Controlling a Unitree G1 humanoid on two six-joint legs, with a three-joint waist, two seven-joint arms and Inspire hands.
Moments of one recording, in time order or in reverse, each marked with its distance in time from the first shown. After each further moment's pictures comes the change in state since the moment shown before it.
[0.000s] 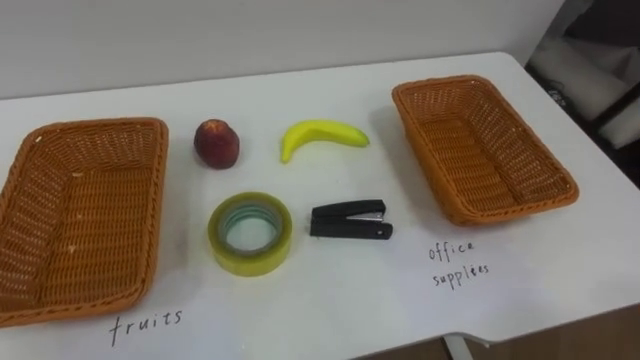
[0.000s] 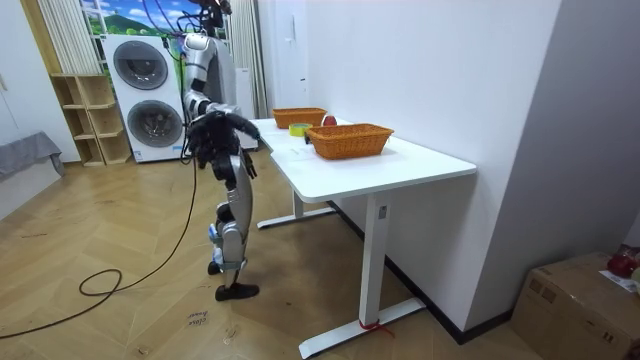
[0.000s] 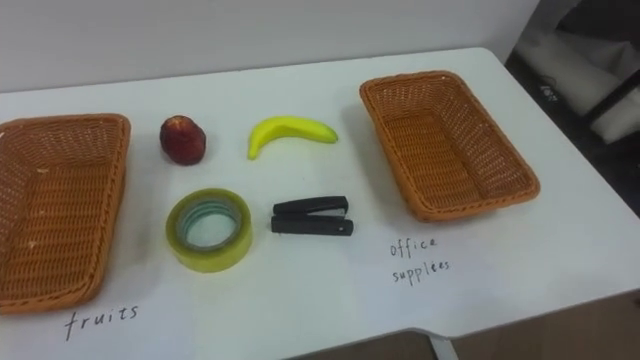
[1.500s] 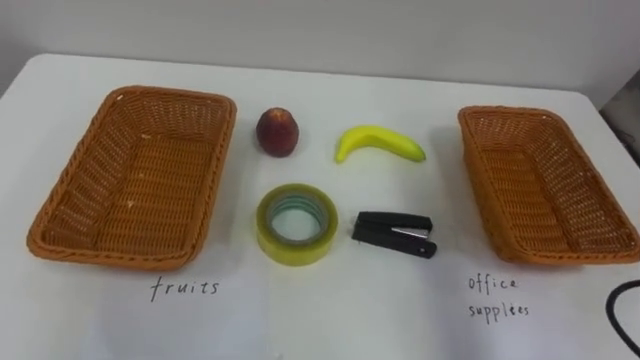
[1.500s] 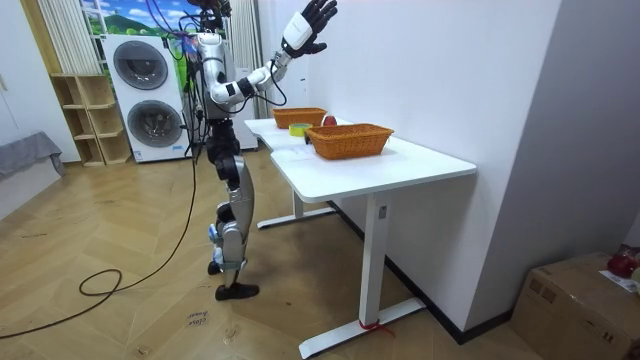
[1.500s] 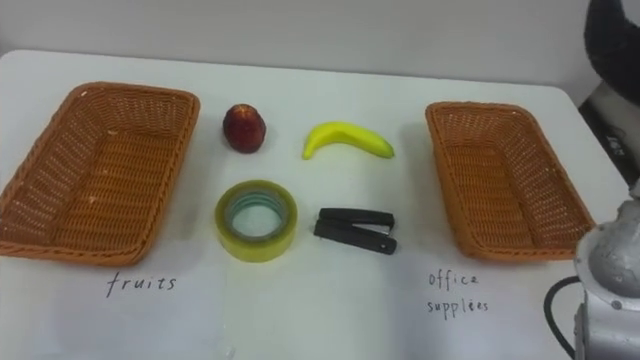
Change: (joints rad) left arm -0.048 0.046 -0.016 0.110 0.091 -0.047 -0.020; right arm -0.203 -0.156 0.338 -0.461 -0.645 0.022 0.454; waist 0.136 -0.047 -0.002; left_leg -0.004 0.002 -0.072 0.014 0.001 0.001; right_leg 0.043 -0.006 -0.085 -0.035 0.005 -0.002
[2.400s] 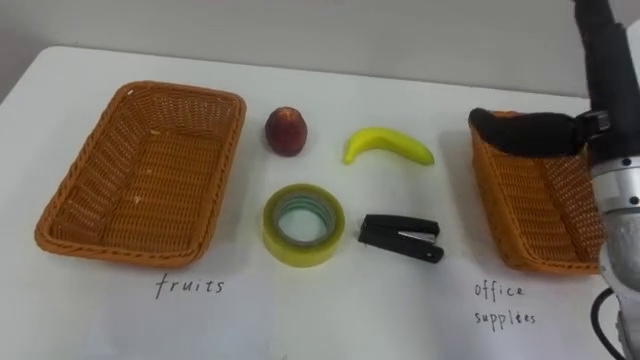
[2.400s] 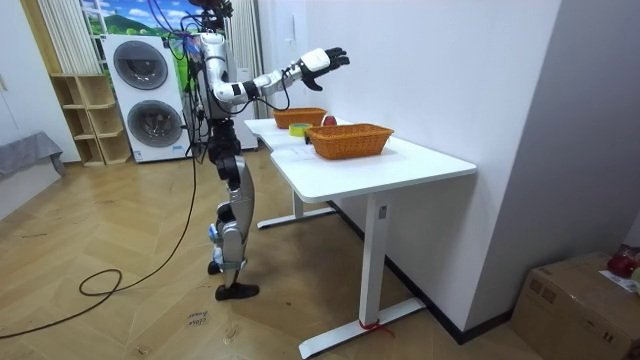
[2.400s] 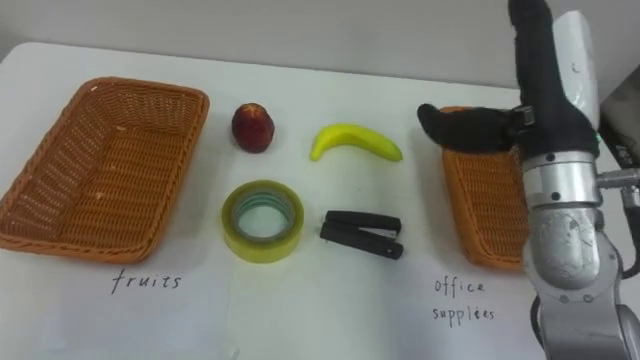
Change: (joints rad) left arm -0.008 0.010 -0.003 -0.008 0.006 0.001 -0.042; right arm 0.005 -0.038 0.195 0.098 -0.140 0.078 0.478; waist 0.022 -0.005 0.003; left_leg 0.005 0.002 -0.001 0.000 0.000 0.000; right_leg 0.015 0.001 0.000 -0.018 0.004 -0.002
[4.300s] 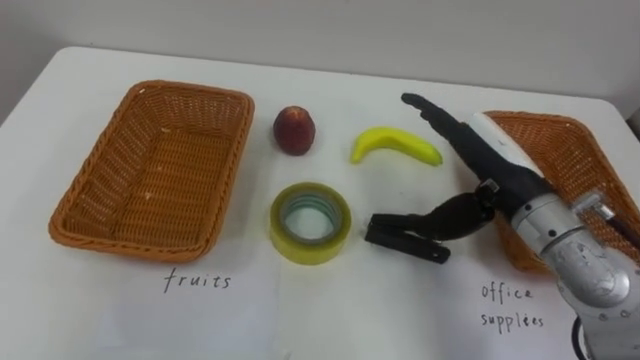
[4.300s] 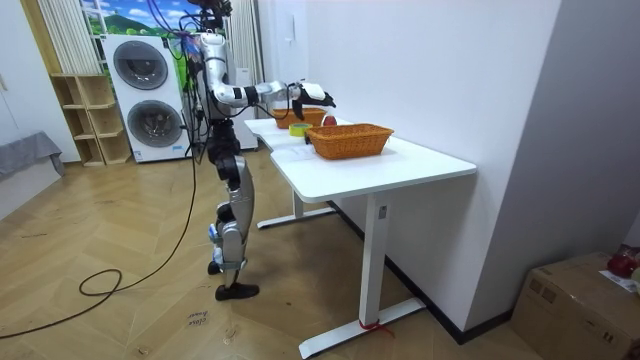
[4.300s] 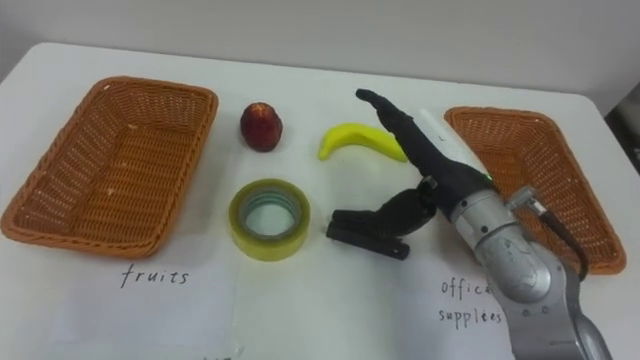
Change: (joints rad) left arm -0.037 0.027 -0.081 -0.030 0.002 0.002 -0.044; right arm 0.042 0.003 0.129 0.041 -0.054 0.040 0.389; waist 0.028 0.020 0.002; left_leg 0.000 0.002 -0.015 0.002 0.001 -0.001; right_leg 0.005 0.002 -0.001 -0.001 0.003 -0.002
